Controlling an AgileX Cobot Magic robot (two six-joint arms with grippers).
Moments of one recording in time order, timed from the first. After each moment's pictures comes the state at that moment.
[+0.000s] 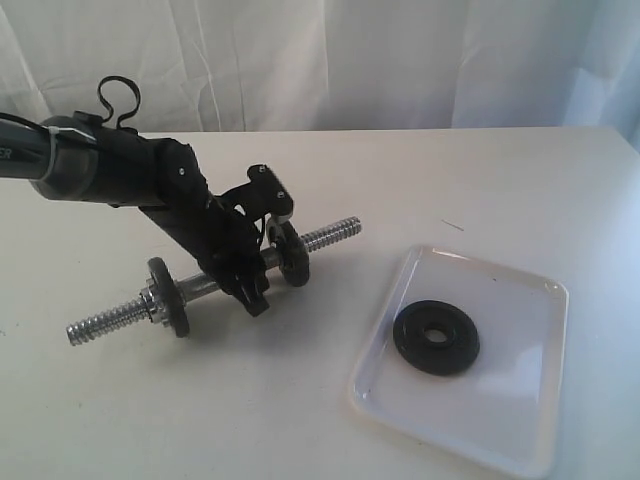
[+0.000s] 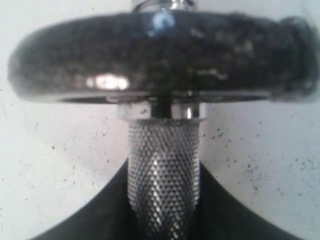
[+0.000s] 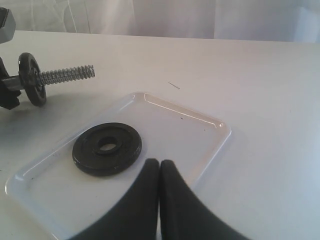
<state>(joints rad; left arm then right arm) -0.54 2.03 -1.32 -0.32 0.50 0.84 0.23 0.01 -0.01 0.00 0.36 0.06</state>
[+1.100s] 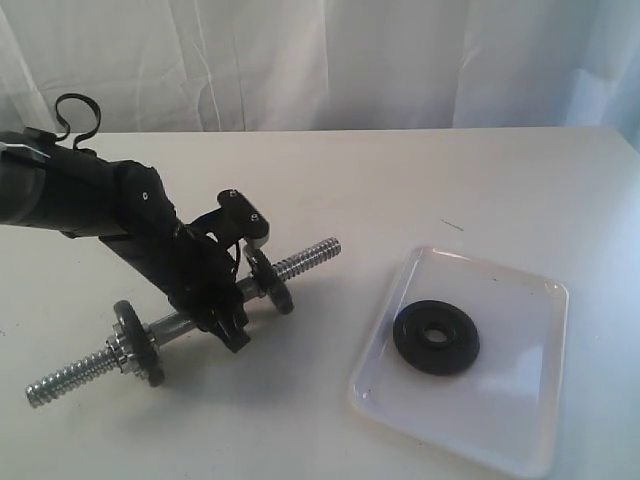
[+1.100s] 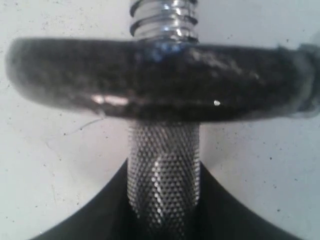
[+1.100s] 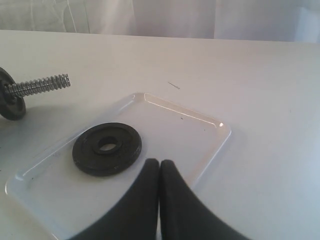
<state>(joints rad) -0.54 1.88 -1.11 -0.38 0.47 0.79 0.23 0.01 -0.01 0.00 0.36 0.06</state>
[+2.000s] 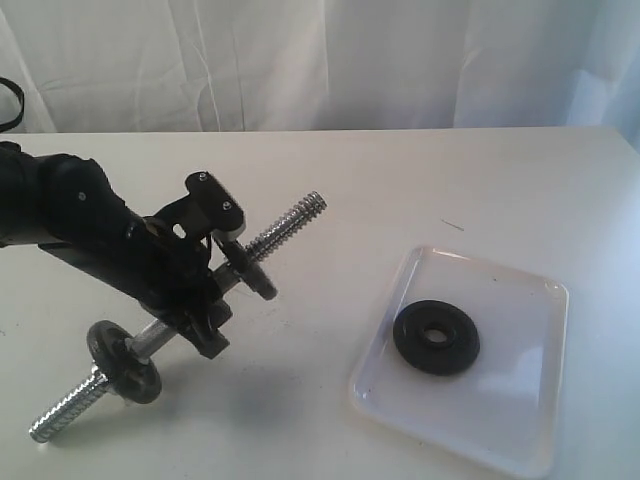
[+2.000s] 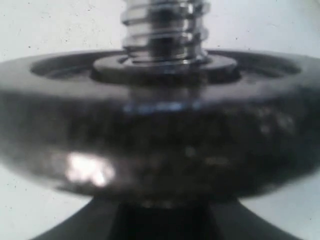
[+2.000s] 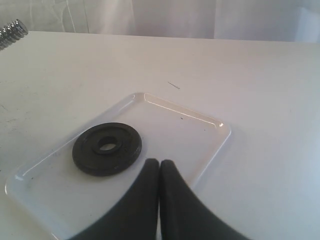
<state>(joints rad) -0.56 1.65 -0.94 -0.39 0.41 0.79 0.23 0.01 -0.01 0.00 0.36 0.06</state>
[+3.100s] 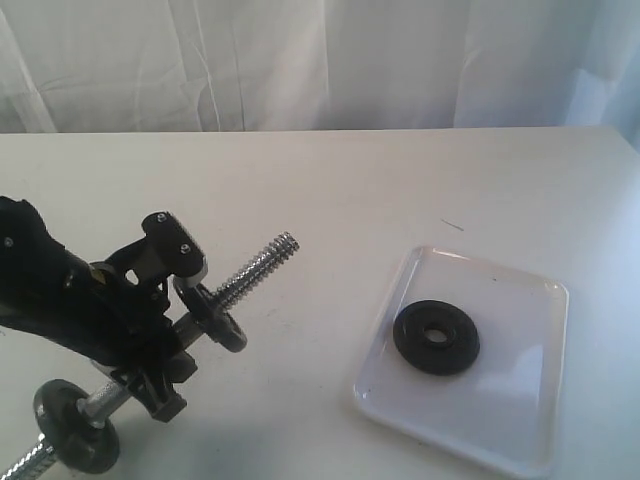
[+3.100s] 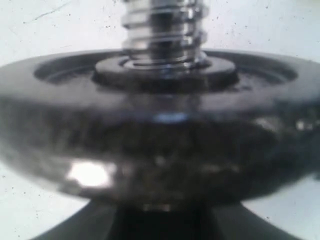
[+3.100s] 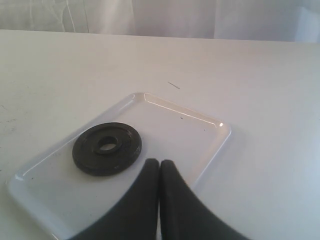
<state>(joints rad) -0.56 1.49 -0.73 -0.43 0.43 0.79 0.23 0.01 -0.01 0.00 0.36 0.06</state>
